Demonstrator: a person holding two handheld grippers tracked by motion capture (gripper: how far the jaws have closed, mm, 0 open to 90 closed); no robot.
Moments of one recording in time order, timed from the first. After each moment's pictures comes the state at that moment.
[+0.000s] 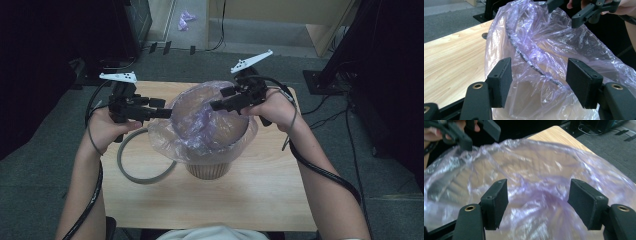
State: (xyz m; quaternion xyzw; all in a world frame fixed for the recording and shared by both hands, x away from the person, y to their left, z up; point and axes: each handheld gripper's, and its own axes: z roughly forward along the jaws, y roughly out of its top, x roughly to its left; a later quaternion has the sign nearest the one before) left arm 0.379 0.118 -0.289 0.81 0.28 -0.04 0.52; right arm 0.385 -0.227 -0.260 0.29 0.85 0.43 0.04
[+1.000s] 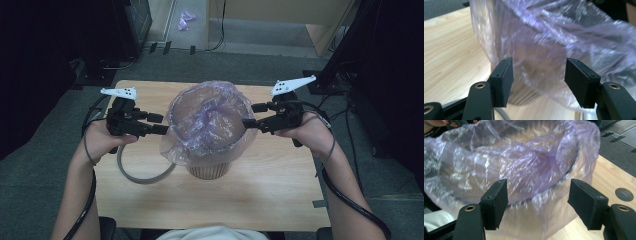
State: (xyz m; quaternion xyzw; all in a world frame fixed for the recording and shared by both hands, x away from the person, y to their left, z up) left arm 0.365 0.125 -0.319 0.83 0.26 -0.06 0.49; right arm 0.333 -0.303 -0.282 0.30 0.84 0.45 0.07
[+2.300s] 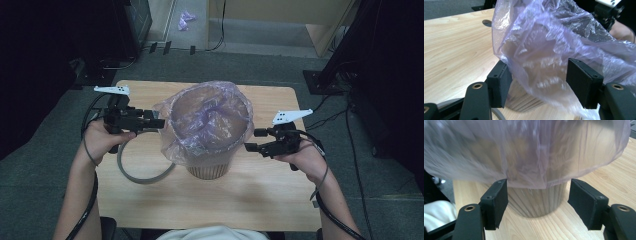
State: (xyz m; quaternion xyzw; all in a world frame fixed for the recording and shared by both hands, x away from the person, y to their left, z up) left arm 0.372 0.142 -0.322 0.79 0.31 -0.07 0.52; right arm 0.311 -0.319 -0.362 0.32 0.83 0.46 0.05
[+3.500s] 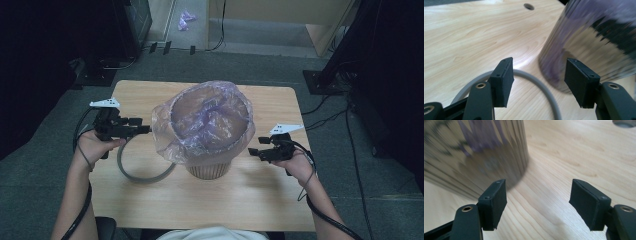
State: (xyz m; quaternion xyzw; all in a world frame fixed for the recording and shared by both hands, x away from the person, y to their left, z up) left arm 0.387 0.186 -0.394 0.80 0.37 0.01 0.47; right arm 0.337 -0.342 -0.463 0.39 0.82 0.42 0.09
